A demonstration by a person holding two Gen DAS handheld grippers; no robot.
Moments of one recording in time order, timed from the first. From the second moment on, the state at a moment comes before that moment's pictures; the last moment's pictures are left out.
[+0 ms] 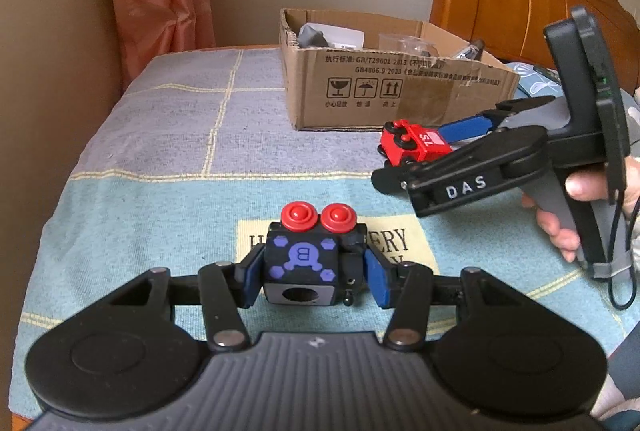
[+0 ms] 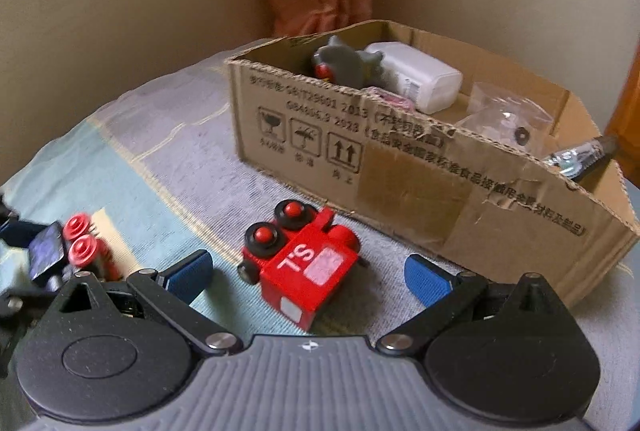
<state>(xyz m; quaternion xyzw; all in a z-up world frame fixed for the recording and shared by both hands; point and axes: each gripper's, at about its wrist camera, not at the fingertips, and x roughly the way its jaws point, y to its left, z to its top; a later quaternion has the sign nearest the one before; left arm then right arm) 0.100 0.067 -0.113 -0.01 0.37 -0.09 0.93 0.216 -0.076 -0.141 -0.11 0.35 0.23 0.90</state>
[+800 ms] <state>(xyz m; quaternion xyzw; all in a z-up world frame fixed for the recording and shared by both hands) 0.102 0.067 -0.114 0.00 0.36 -0.08 0.93 0.223 -0.088 -0.136 -0.12 0.34 0.25 0.90</state>
